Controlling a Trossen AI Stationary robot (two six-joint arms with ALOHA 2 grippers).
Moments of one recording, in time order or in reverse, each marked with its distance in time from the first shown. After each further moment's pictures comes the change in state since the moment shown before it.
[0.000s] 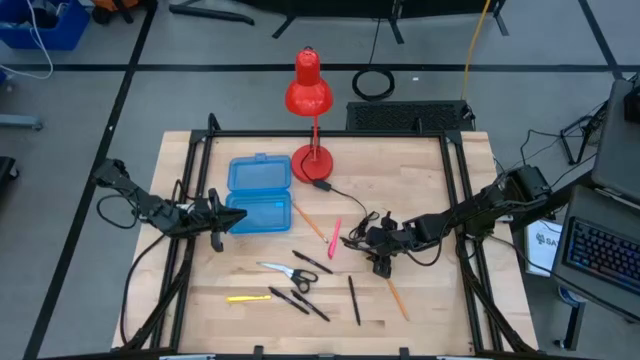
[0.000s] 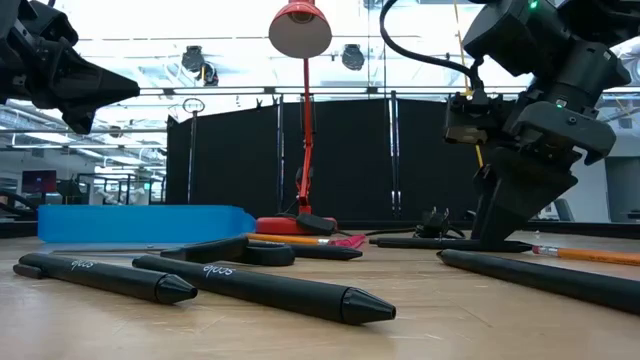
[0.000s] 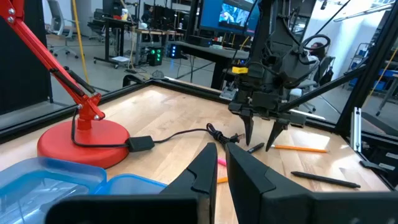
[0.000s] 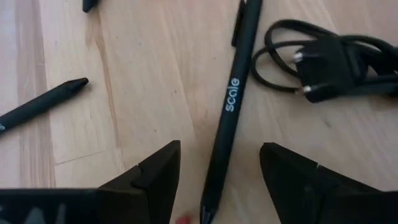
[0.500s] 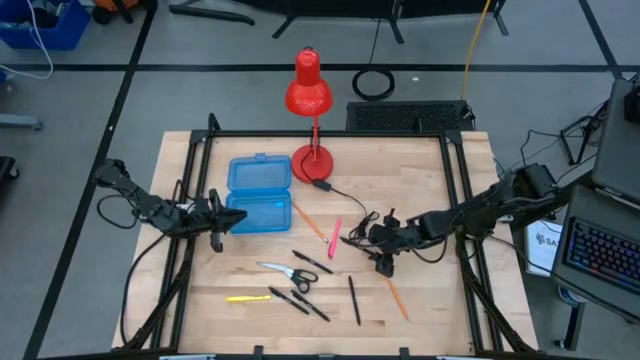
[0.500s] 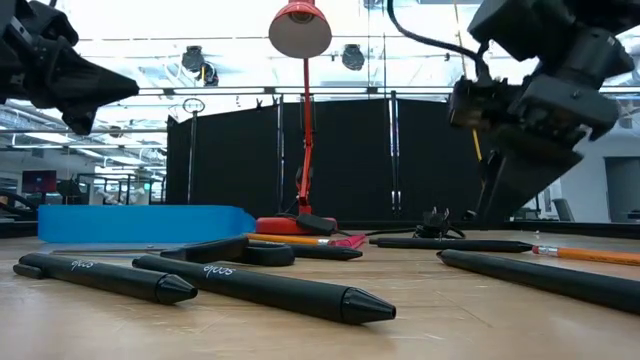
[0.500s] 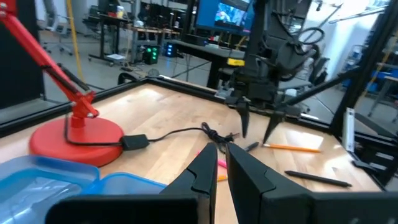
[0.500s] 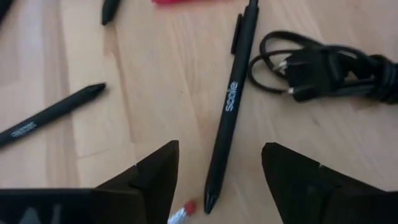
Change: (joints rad) left arm 0.000 0.000 -0.001 0.002 0.005 -0.017; right arm -0.003 -0.081 -0.002 -0.054 -0.006 0.015
